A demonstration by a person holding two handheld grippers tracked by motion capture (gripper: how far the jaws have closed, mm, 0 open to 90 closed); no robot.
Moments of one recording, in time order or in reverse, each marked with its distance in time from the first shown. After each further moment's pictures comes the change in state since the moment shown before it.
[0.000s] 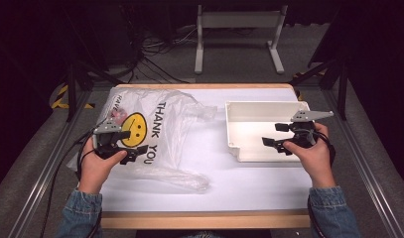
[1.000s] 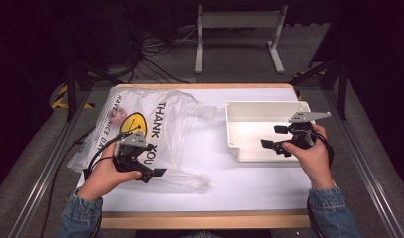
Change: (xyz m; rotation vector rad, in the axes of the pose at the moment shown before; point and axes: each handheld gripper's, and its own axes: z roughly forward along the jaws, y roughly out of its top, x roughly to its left) left arm -0.058 0.011 0.020 0.204 -0.210 0.272; right arm 0.000 -0.004 0.004 0.029 0.008 0.024
